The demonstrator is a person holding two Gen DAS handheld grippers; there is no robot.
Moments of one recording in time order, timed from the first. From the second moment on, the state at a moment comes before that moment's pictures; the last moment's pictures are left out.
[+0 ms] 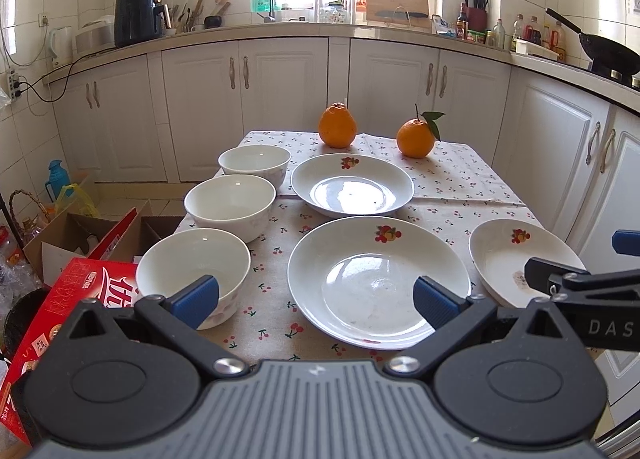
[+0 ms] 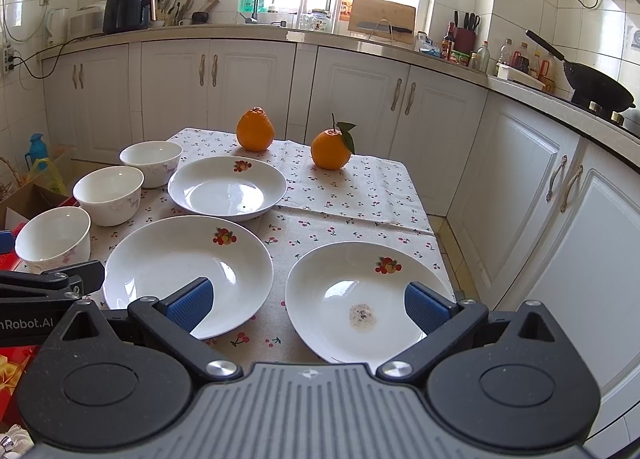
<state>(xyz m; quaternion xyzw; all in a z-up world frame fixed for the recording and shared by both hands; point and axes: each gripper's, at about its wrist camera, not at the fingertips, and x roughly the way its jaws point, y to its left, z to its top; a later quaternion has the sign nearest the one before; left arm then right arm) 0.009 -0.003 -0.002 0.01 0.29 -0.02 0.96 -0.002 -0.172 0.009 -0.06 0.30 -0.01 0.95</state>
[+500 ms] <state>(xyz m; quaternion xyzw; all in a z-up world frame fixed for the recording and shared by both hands) 0.035 -0.001 0.006 0.01 0.28 -0.06 0.96 0.009 -0.224 0.001 -0.07 0.32 0.02 0.95</state>
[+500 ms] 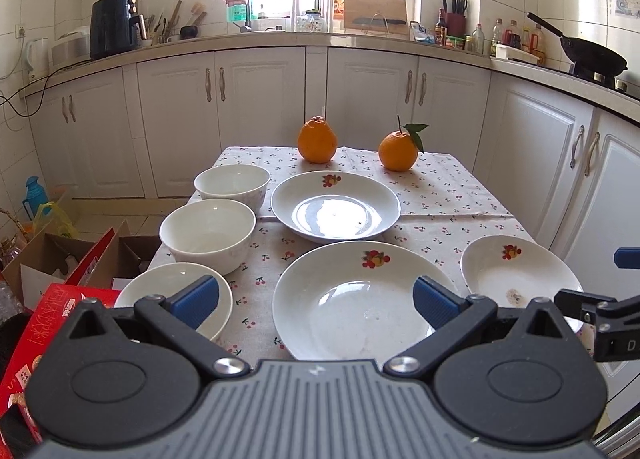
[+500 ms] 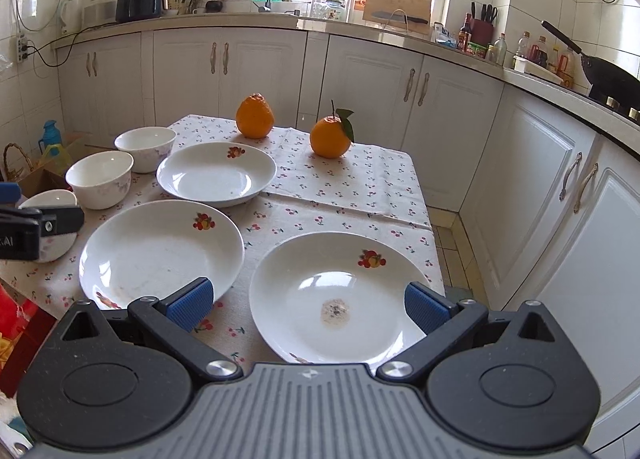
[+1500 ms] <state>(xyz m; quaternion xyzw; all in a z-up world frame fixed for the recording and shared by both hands) 0.108 -0.068 -0.015 0.06 0.34 -0.17 0.92 0.042 -0.293 -0.089 -0.03 0.42 0.06 0.90</state>
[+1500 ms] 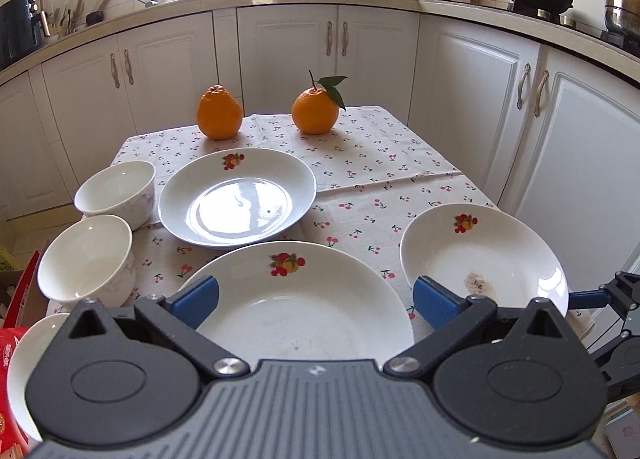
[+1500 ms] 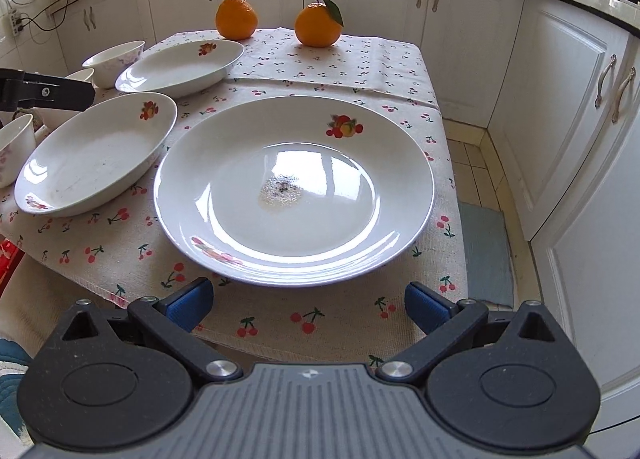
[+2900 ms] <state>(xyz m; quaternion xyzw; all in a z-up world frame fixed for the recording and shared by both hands) 0.237 -0.206 -0.065 0.12 0.51 -0.38 0.76 0.046 -0.318 -0.106 -0.05 0.34 0.18 0.92</state>
